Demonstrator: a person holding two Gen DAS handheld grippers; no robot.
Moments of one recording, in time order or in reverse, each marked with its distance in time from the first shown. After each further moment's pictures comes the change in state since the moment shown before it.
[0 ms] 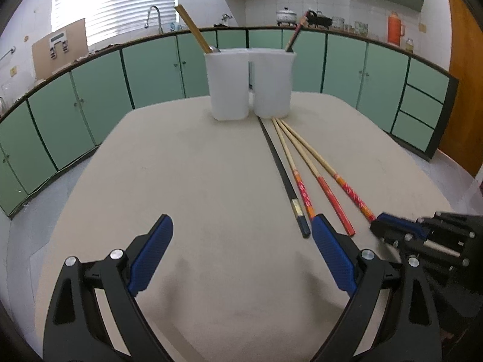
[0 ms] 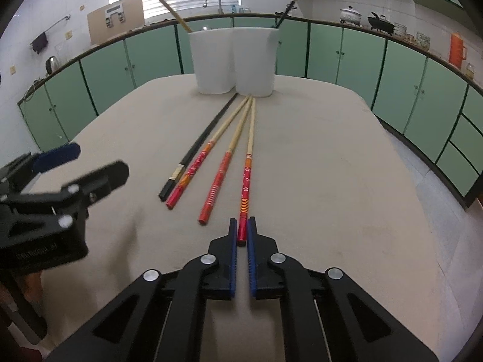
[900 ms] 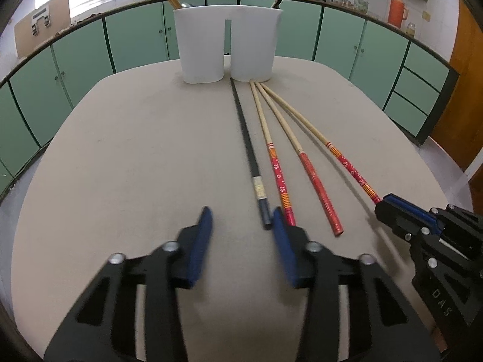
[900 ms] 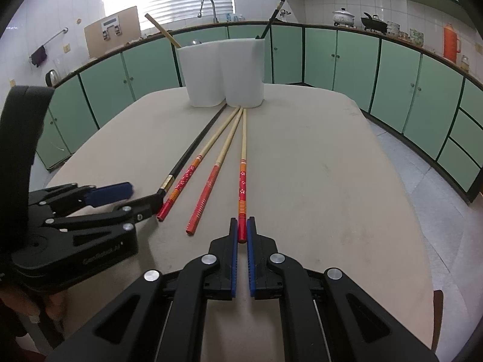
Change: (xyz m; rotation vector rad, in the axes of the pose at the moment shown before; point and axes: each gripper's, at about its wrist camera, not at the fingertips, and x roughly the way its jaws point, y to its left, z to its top) left arm 0.040 -0.025 0.009 -0.038 0.160 -0.075; right arm -0.007 -0.013 0.002 0.022 -0.043 0.026
